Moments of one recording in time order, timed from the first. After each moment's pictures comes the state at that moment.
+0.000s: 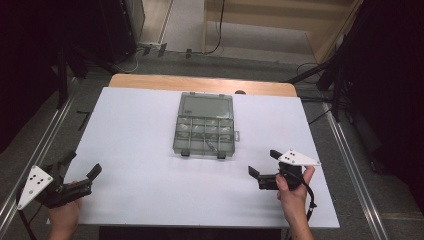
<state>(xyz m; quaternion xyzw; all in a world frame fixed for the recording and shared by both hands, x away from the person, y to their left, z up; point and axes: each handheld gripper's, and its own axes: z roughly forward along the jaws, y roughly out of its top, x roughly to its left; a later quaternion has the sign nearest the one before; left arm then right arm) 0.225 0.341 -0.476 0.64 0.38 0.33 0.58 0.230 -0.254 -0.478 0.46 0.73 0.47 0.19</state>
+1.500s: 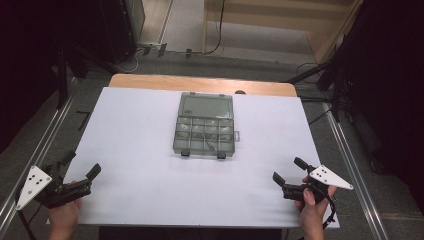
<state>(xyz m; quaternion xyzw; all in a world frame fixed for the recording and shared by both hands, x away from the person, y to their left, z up) 0.225 0.344 -0.476 0.63 0.38 0.32 0.59 0.197 -0.319 -0.508 0.46 0.66 0.54 0.24</state>
